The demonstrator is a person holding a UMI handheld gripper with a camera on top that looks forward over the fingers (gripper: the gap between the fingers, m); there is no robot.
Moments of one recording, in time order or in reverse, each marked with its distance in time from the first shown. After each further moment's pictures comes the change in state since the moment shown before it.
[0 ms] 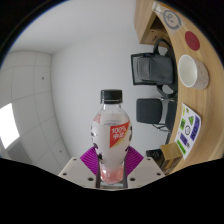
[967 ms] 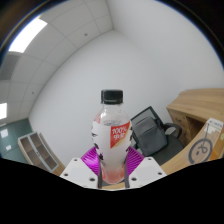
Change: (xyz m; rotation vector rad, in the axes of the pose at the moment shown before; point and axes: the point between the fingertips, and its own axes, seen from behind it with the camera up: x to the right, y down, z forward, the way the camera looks) arm -0.025 -0.225 -0.019 0.029 0.215 -0.980
